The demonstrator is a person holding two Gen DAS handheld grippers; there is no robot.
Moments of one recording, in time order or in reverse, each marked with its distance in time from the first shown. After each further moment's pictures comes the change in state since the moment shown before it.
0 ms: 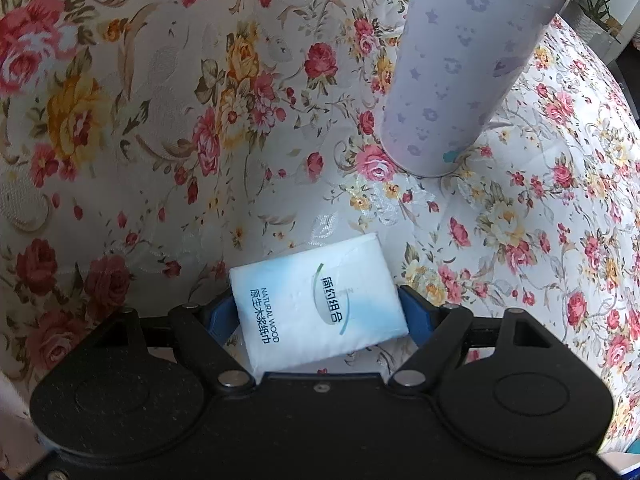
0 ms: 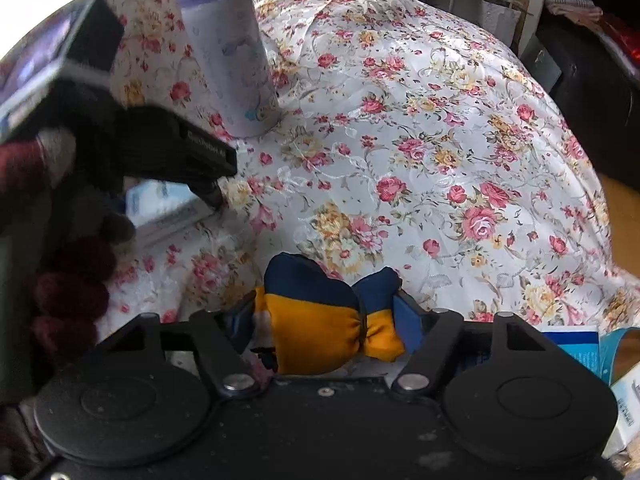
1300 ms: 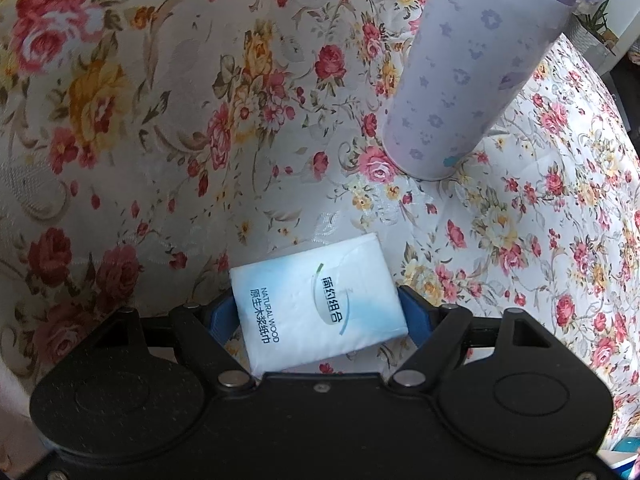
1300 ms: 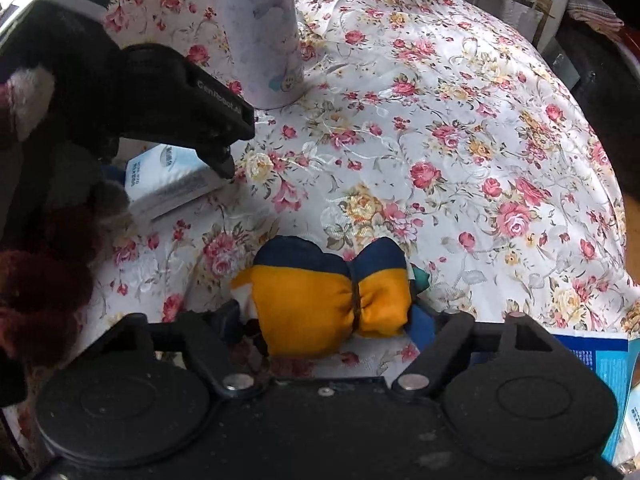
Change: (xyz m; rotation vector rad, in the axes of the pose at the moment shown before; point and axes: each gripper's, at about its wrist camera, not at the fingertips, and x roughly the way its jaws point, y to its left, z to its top) left arm -0.005 0.011 -0.002 -0.033 0.006 -0.046; right arm 0.023 0.018 -0.004 -0.097 0.048 -0.035
